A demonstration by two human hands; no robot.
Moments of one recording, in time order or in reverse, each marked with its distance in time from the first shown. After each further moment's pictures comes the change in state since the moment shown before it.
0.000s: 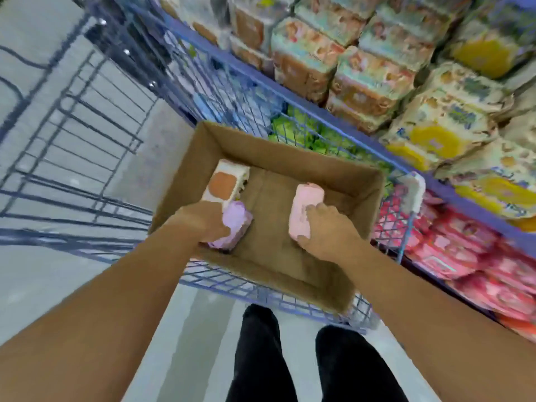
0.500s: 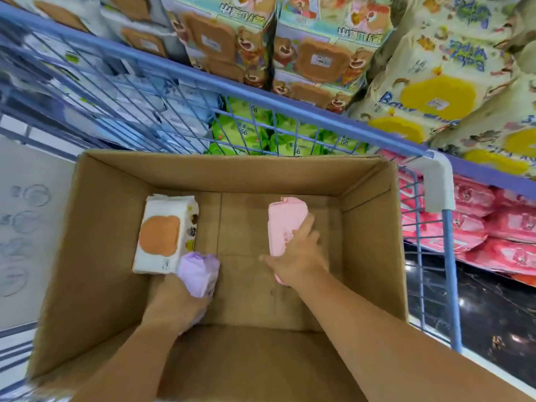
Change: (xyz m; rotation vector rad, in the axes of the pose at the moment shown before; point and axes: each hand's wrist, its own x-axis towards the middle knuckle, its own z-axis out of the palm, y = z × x) left_hand 0.164 -0.016 0.122 -0.356 0.043 -0.191; right_hand 0.130 0.008 0.118 0.691 0.085 0.723
